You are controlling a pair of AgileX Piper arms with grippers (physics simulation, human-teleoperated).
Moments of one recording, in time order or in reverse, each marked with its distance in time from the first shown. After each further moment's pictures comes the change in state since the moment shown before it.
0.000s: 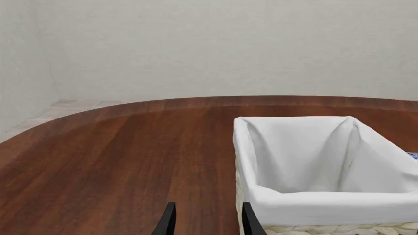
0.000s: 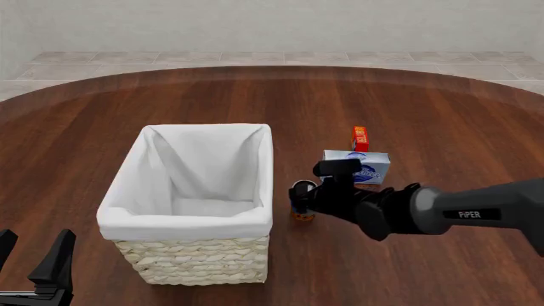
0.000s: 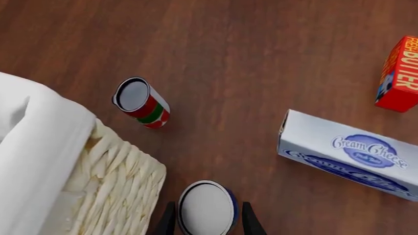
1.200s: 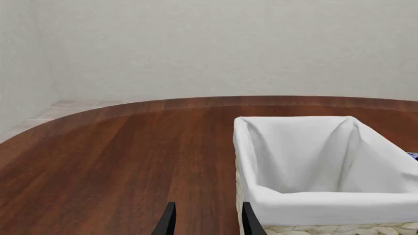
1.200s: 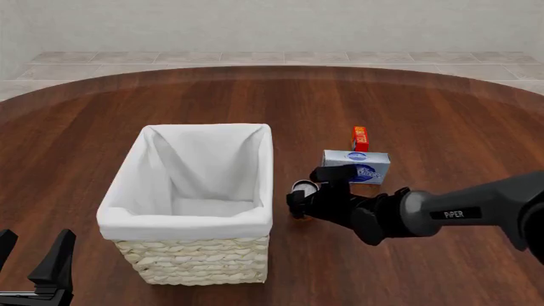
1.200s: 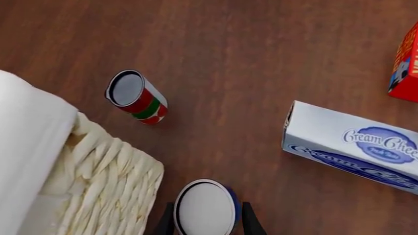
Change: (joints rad) left arm 0.000 0.000 0.000 0.000 0.000; right arm 0.009 0.056 0.003 -0.043 0.024
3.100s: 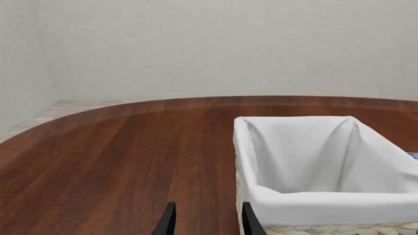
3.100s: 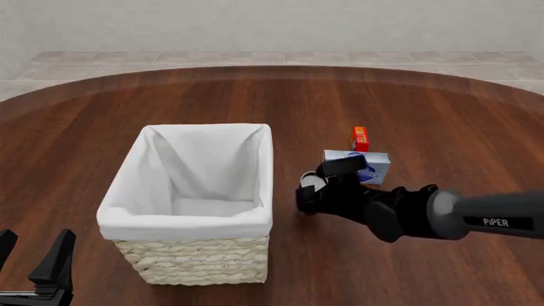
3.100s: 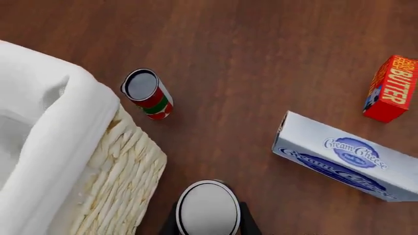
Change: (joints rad) left arm 0.000 0.000 0.000 0.000 0.000; right arm -0.011 -0.140 0.036 0.087 -0.127
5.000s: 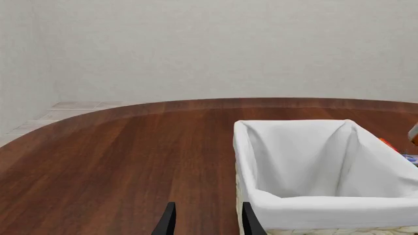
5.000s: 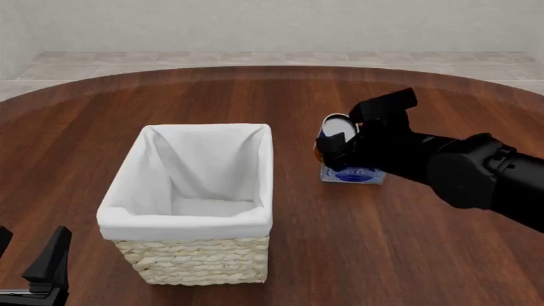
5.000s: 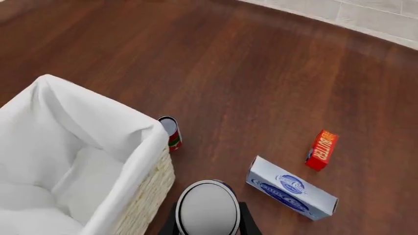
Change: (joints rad) left arm 0.001 -0.003 -0.034 0.035 0.002; right arm -0.026 -0.411 -0.136 0.380 -0.165
